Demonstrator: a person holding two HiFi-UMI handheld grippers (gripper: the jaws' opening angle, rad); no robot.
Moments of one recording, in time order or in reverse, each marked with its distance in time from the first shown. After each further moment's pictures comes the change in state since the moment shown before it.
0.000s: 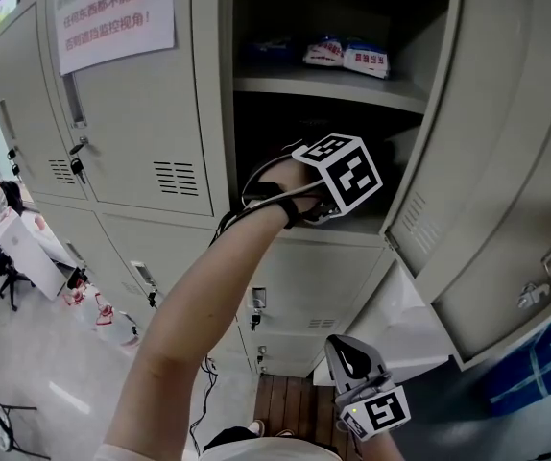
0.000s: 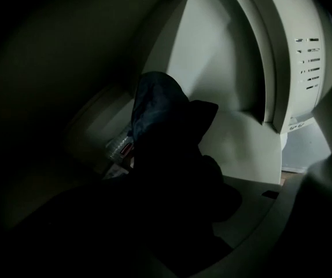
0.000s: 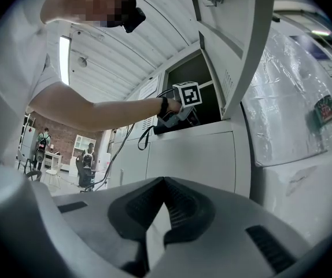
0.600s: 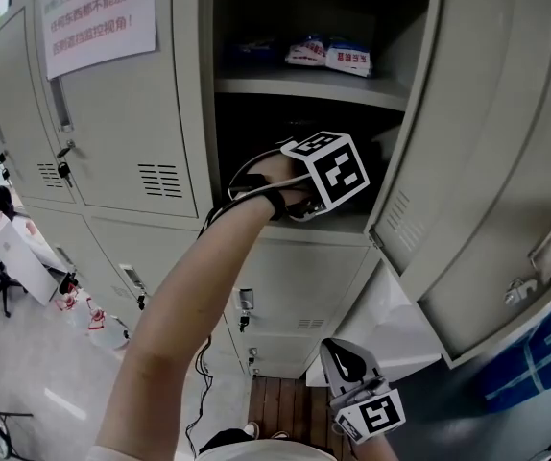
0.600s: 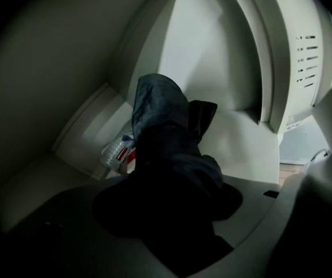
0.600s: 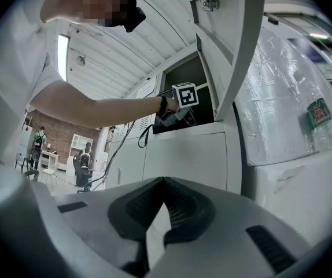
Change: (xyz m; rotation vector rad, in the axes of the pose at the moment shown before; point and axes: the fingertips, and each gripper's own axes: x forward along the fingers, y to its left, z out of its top) left arm 0.000 -0.005 0.009 0.069 0.012 -0.028; right arm -0.014 -0.006 -0.002 0.004 0.010 -0.031
